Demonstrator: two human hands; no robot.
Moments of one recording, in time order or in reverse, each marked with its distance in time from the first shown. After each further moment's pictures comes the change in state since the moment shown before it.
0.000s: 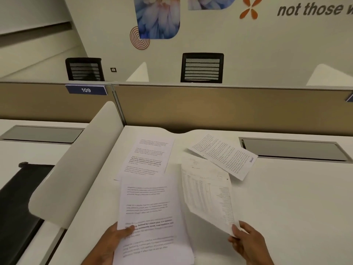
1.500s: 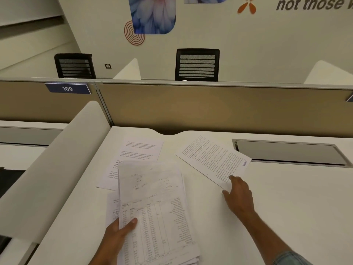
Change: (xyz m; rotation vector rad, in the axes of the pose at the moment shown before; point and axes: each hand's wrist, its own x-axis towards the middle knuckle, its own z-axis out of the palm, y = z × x) left_hand 0.009 0.016 0.081 0.071 0.127 0.141; right_hand 0.148 -0.086 0.013 -1.197 0.216 -0.630
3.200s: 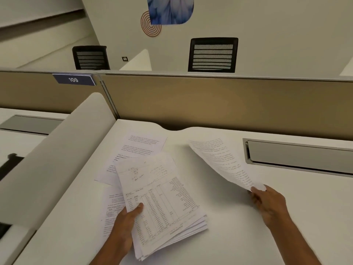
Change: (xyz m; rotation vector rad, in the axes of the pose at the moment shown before) left_hand 0.030 0.002 0.070 -0.253 0.086 0.016; right_hand 0.045 0.060 -0.035 1.340 -0.072 0.554
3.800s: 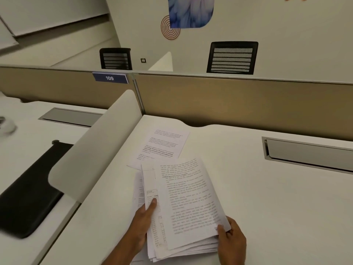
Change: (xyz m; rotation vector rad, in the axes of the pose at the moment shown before) left_hand -0.066 0.001 -0.054 0.050 -0.098 -0.014; right_hand -0.185 0.157 0.065 -0.481 0.004 -0.295
